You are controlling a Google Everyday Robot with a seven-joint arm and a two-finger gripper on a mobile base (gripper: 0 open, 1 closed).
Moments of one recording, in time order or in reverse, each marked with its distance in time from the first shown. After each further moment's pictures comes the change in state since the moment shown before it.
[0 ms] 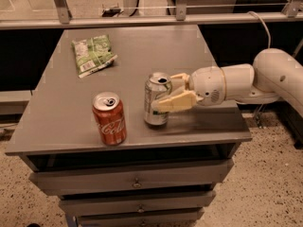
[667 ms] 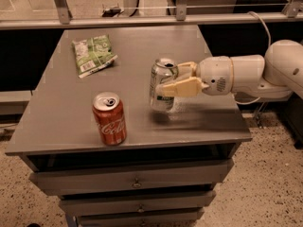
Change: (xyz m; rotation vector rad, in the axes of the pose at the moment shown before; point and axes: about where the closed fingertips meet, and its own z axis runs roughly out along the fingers) arm -0.025 -0.020 -0.021 0.111 -0.023 0.049
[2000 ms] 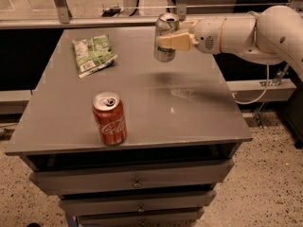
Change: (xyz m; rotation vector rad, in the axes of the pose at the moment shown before) arm -0.070 -0.136 -0.009 0.373 -0.019 -0.119
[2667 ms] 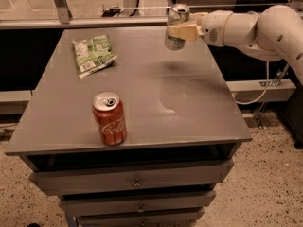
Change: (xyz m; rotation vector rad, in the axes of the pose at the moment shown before) arm -0.001 -0.070 -0.002 0.155 -0.033 -0.006
